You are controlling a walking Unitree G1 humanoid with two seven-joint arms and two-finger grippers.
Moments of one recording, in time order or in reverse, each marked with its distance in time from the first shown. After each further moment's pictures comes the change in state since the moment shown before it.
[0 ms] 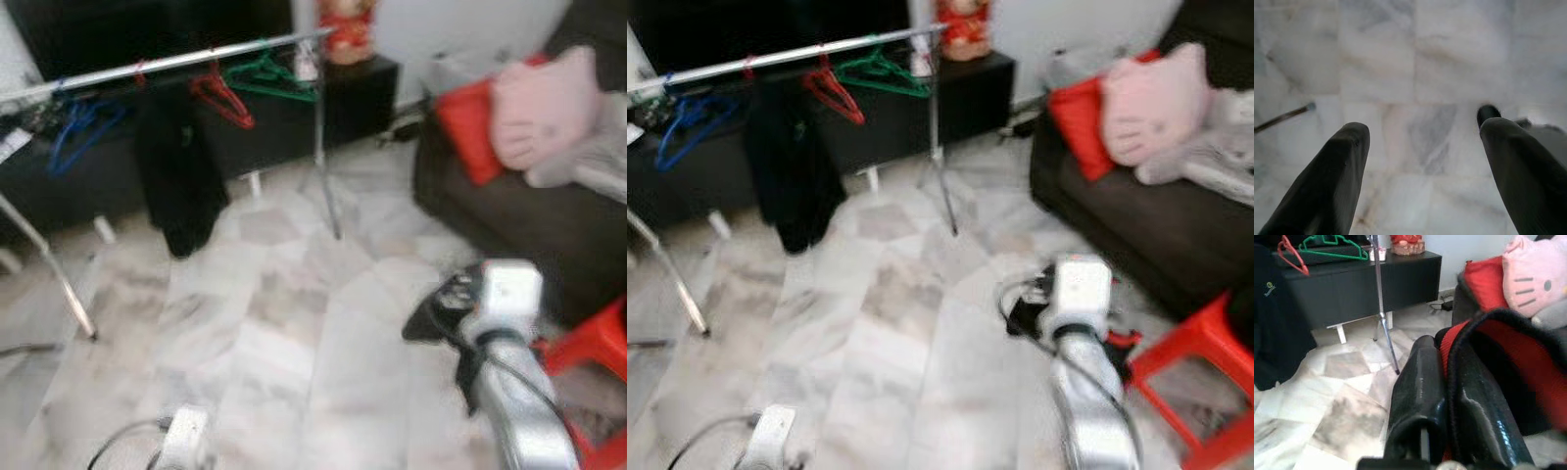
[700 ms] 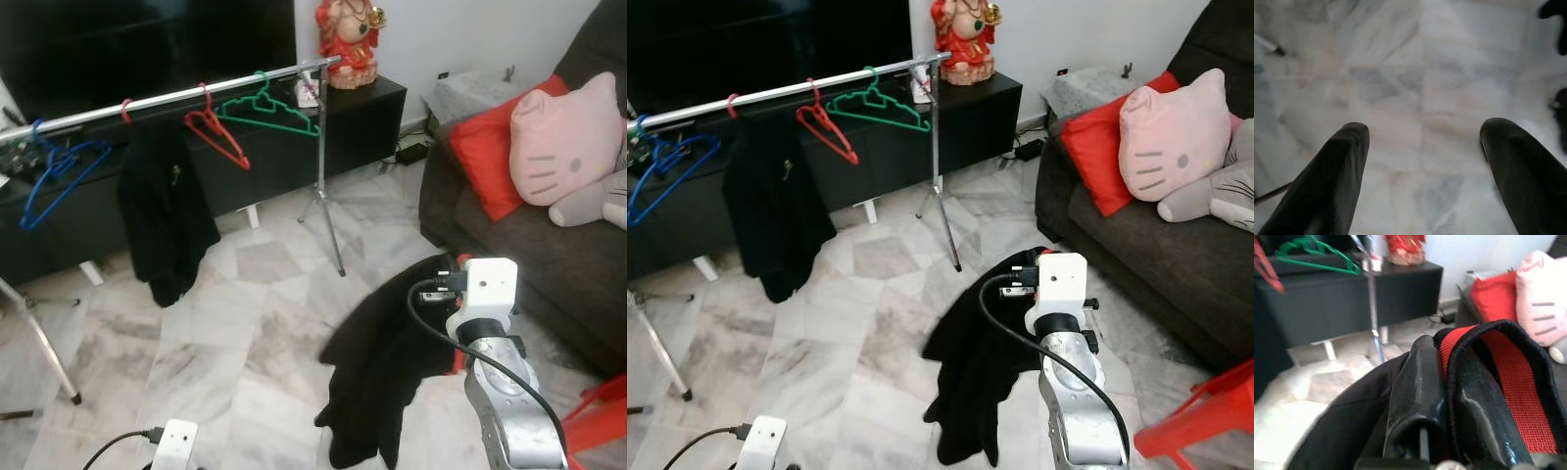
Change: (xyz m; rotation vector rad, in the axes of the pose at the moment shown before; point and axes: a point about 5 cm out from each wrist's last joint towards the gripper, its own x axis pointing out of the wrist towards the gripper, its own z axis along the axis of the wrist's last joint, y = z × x) left arm 0.002 -0.013 0.016 -0.012 -0.047 -0.032; right arm 0.001 -0.016 -0.004 -0.047 0.018 -0.018
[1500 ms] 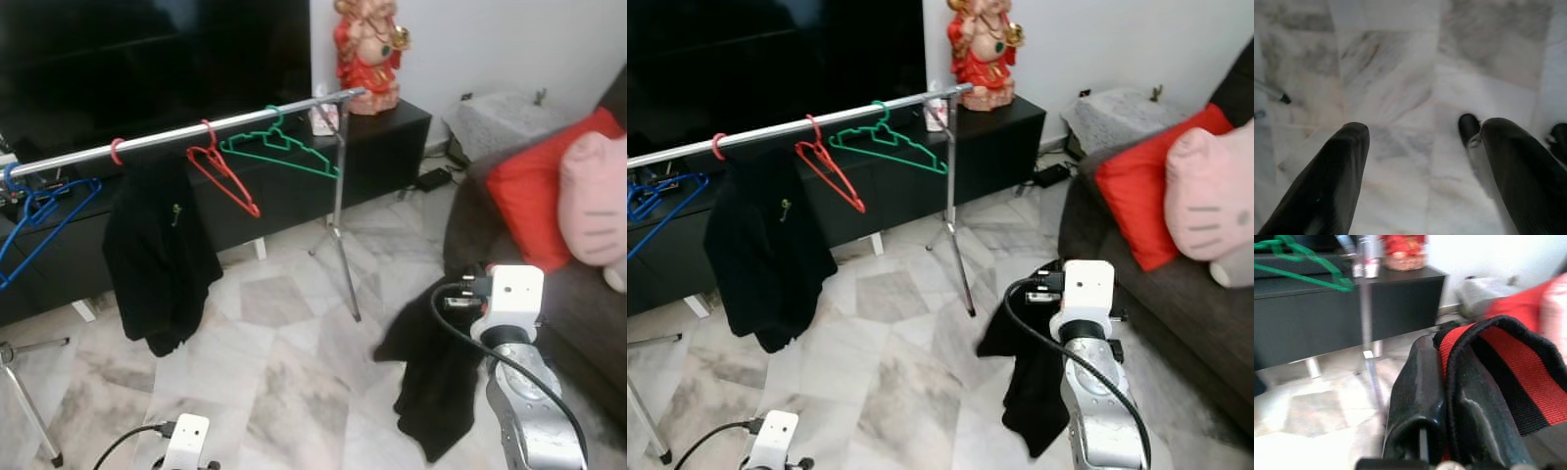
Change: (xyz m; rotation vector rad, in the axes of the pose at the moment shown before) left arm 0.000 0.005 0.002 0.002 -0.005 0.011; right arm 0.001 -0.009 -0.008 0.004 0.036 -0.051
